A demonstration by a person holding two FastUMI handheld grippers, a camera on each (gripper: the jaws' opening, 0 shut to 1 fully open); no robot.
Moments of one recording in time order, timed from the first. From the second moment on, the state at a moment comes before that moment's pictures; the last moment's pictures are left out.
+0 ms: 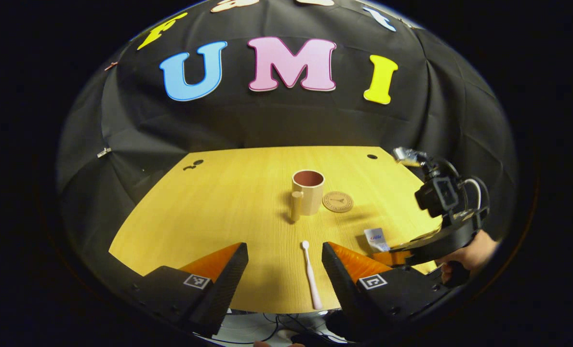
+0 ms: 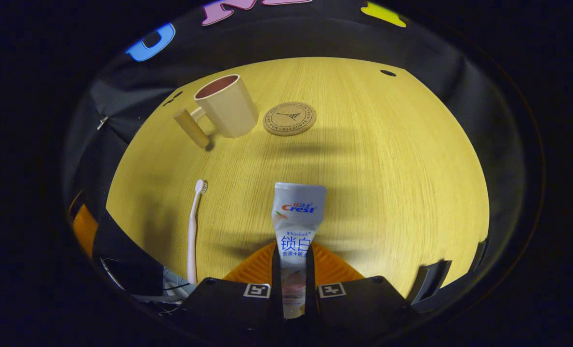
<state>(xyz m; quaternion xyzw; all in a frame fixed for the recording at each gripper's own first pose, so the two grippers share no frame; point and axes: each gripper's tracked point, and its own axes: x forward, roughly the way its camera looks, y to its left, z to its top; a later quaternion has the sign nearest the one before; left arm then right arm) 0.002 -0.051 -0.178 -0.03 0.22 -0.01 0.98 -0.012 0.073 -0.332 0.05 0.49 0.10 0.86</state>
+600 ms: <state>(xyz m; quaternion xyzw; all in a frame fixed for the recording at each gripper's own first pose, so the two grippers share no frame) 0.055 -0.095 -0.300 -0.04 0.40 0.01 0.91 0.005 0.020 -0.297 0.06 0.49 0.13 0.86</state>
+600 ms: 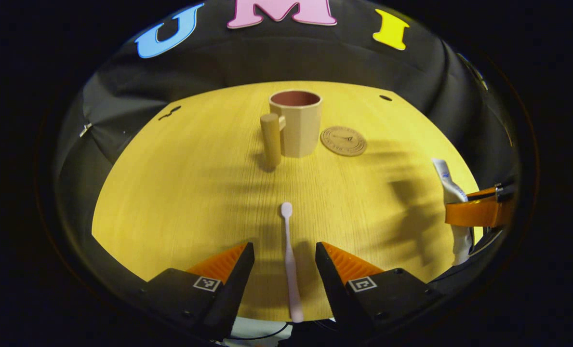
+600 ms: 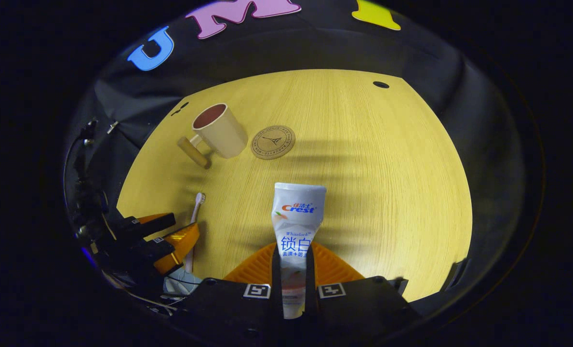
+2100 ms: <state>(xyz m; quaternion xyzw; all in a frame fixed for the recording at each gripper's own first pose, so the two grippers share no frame) 0.065 -0.094 -0.259 -0.07 0.35 0.00 0.93 0.099 0.049 -0.209 0.12 0.32 0.22 0.91</state>
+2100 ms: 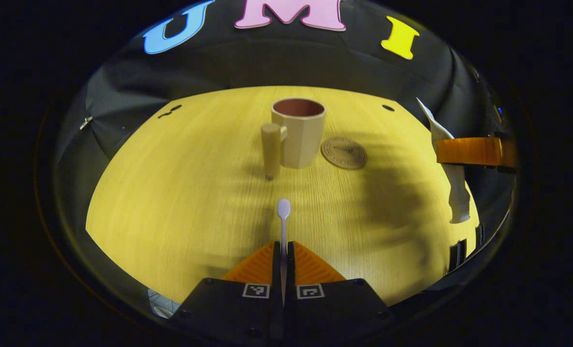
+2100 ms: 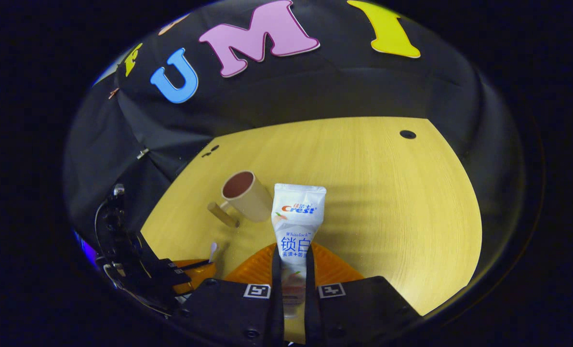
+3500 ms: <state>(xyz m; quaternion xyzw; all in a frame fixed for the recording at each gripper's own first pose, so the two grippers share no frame) 0.020 -0.032 -0.157 -0.18 0.26 0.09 0.95 0.245 0.219 -0.186 0.10 0.18 0.33 0.92</state>
